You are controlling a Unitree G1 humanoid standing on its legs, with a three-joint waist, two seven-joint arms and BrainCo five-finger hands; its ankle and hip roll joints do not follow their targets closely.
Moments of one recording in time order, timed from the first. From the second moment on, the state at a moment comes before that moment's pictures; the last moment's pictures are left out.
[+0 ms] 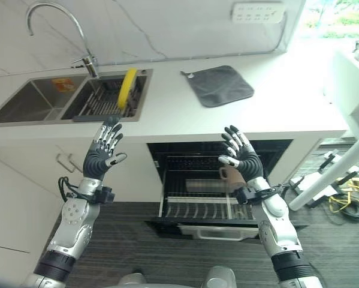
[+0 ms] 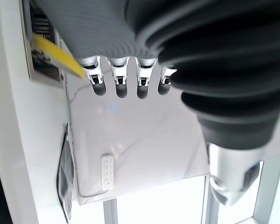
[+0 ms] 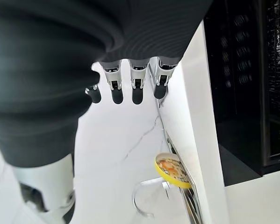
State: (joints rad) left arm -0.13 0.37 -0.20 0.08 -0.36 -0.46 -0.02; right arm -0.07 -0.45 0.05 0.04 0.61 -0.23 0.17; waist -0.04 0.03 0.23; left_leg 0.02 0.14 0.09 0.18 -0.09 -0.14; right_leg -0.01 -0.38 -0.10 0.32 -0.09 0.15
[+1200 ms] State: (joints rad) left arm -0.03 0.38 -0.11 0.09 -0.30 -0.47 -0.01; right arm -0.07 -0.45 0.11 -0.02 0.63 -0.27 0.21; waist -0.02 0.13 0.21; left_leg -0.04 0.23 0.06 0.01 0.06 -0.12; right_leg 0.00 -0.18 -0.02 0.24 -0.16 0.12
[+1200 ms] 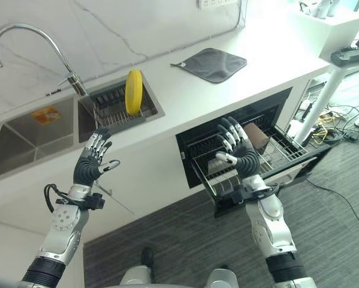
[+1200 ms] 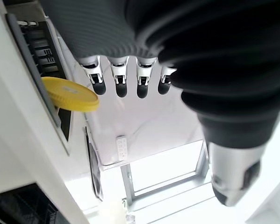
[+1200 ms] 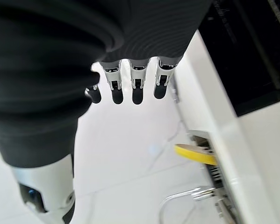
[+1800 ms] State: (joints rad) left arm 0.06 0.43 -0.04 0.00 -0.28 -0.38 0.05; right arm -0.08 -0.40 0.15 0.00 0.63 -0.23 0.29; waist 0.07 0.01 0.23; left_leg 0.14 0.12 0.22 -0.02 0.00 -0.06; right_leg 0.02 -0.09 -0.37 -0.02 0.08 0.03
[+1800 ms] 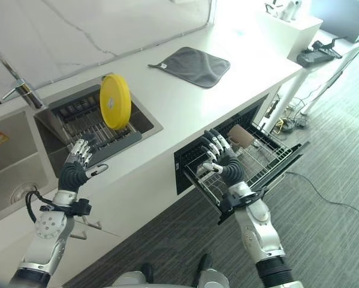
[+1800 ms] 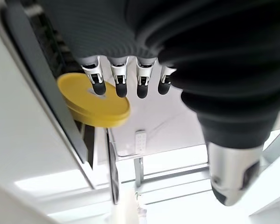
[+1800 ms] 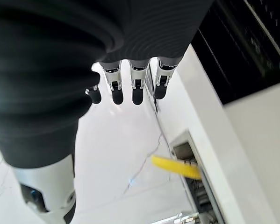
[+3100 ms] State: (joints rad) left arm 0.08 0.41 -0.08 0.04 -0.29 -0.38 0.03; right arm -0.45 -0.36 0.30 0.05 0.58 -0.16 0.19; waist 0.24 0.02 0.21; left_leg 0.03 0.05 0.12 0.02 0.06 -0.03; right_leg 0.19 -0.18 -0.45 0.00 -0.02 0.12
